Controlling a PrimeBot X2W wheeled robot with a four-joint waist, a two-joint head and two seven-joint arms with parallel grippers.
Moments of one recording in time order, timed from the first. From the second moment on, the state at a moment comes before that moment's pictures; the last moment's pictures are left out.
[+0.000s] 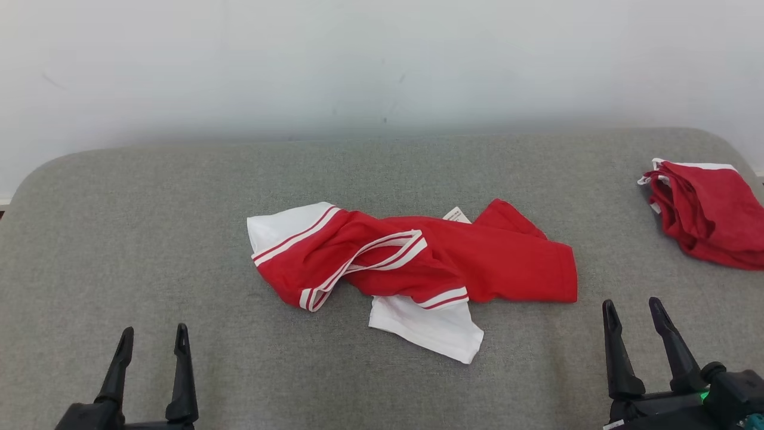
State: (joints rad) left arm 0.02 0.17 -0.02 0.05 -0.19 0.04 -0.26; right arm 0.02 -0.17 0.03 0.09 0.30 0.13 -0.26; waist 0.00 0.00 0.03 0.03
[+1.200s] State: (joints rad) left arm -0.09 0.11 -0.14 0.11 -0.15 -0.03 -0.26; right arm 0.00 -0.17 0.04 0.09 0.31 0.13 -0.26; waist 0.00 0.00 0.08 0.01
